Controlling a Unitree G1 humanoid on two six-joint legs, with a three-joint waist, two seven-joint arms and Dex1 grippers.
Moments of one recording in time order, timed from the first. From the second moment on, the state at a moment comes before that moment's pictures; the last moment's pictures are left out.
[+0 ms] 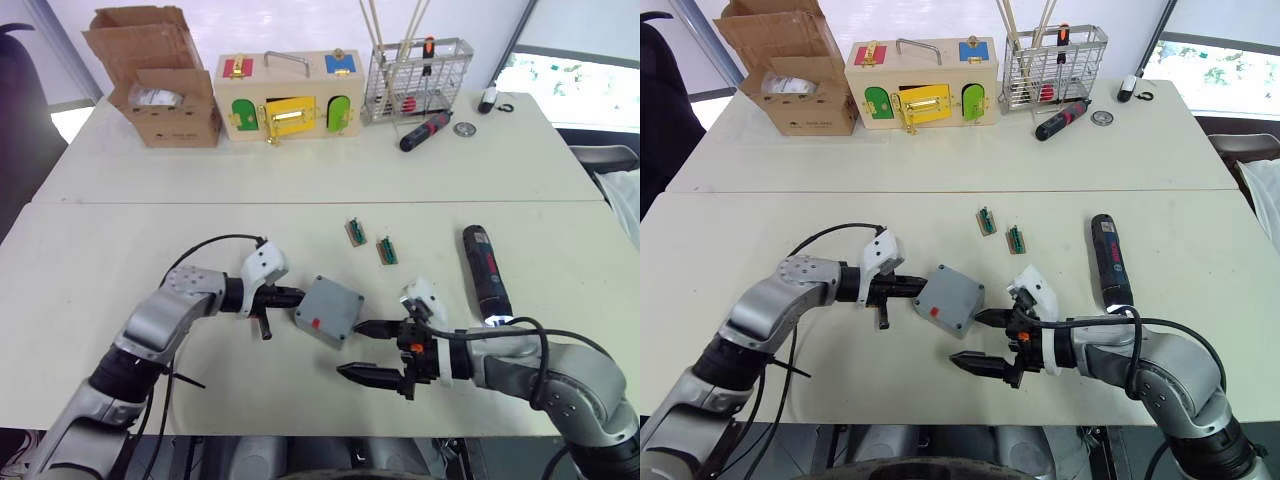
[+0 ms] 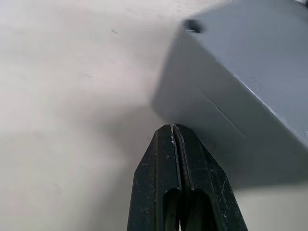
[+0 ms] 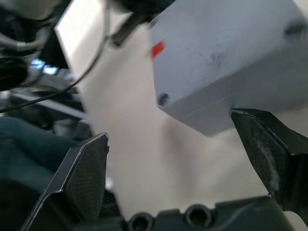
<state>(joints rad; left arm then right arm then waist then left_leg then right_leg) -0.42 0.57 -0.29 -0.09 -0.32 0.61 -0.99 -0.08 -0.66 0.08 -0.70 0.90 1.12 0.60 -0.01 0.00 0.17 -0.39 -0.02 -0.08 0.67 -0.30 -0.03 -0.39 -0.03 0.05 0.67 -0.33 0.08</state>
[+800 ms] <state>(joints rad) -0.19 0.82 -0.19 -0.29 -0.41 0.68 -1.13 -0.13 -0.83 0.15 -0.59 0.63 0.84 0.75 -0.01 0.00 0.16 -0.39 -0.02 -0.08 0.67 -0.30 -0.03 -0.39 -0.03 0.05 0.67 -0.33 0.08</state>
